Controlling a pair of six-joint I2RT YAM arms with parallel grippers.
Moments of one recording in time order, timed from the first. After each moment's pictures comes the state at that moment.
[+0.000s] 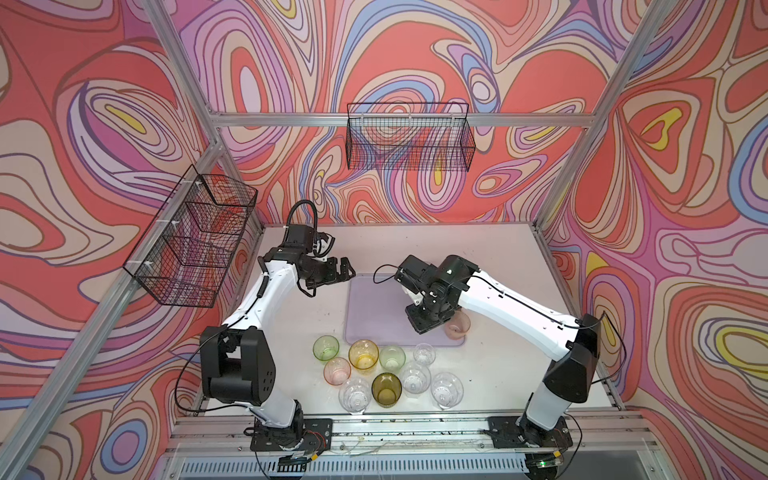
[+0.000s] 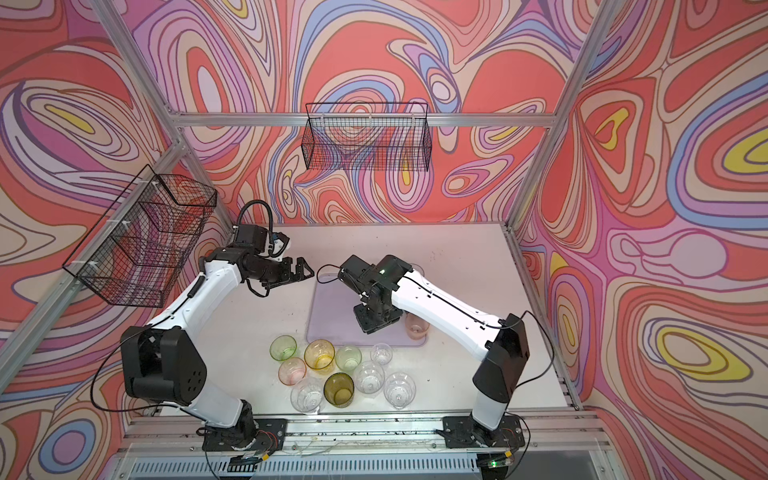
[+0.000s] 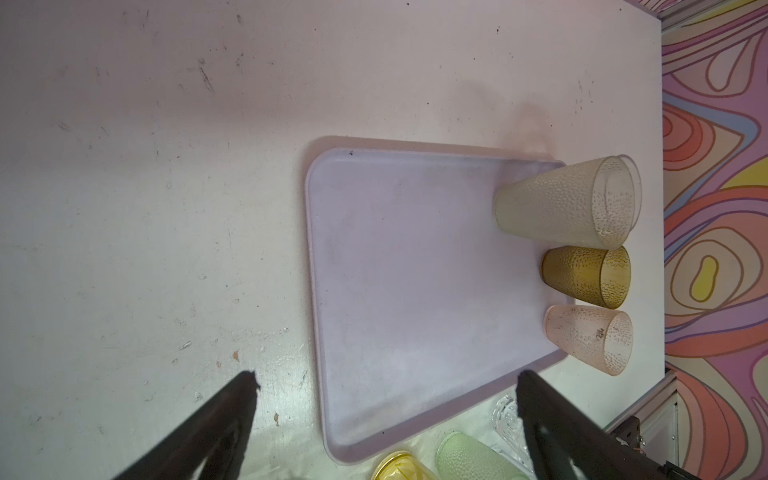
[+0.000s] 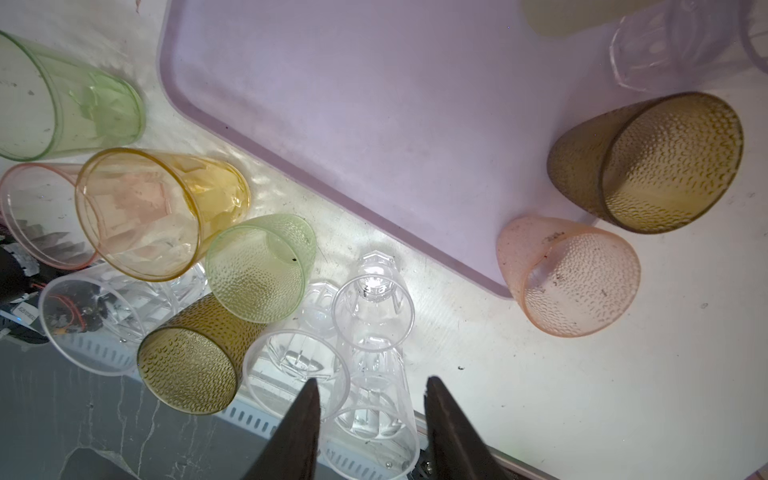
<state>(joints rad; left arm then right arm) -0.09 1.59 1.34 -0.82 0.43 -0.23 0.90 1.74 1.73 -1.40 0.00 0.41</state>
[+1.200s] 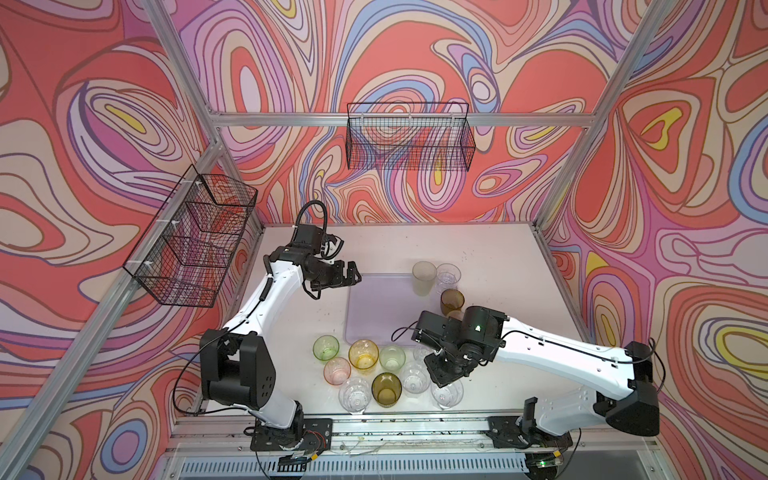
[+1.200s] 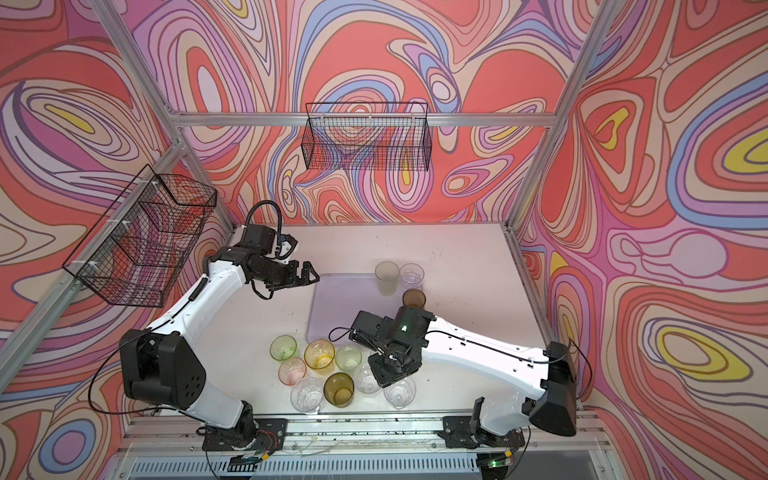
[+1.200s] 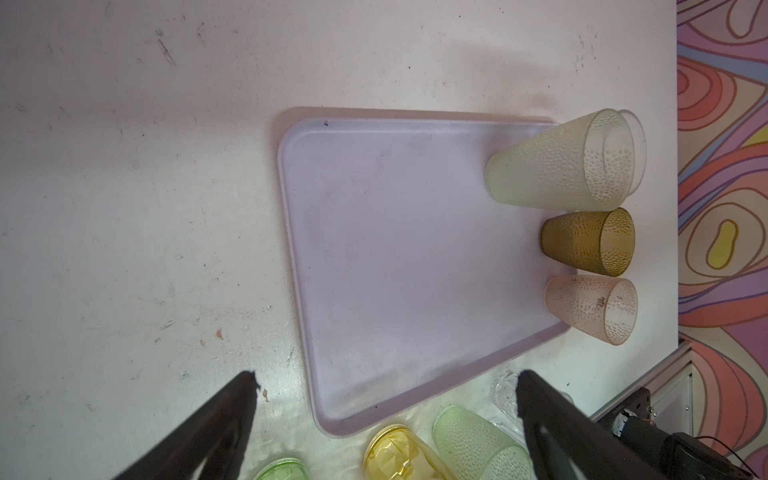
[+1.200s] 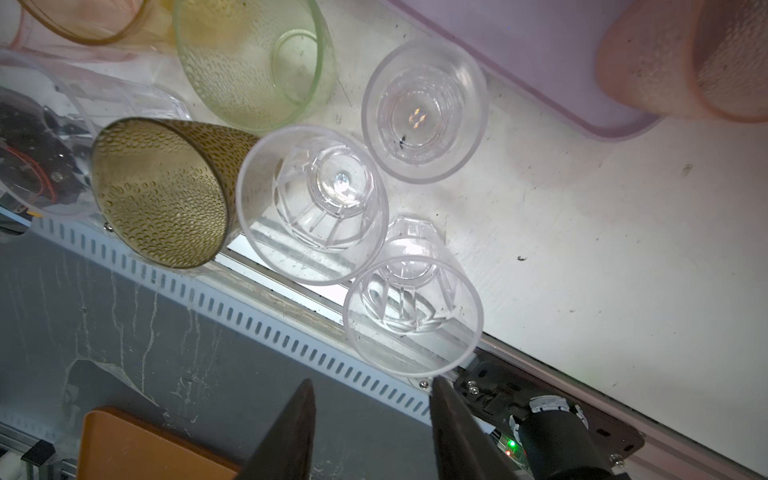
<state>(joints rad) -0.15 1.57 1.36 -0.88 0.39 -0.22 1.15 1.41 1.32 -1.34 -0.04 0.69</state>
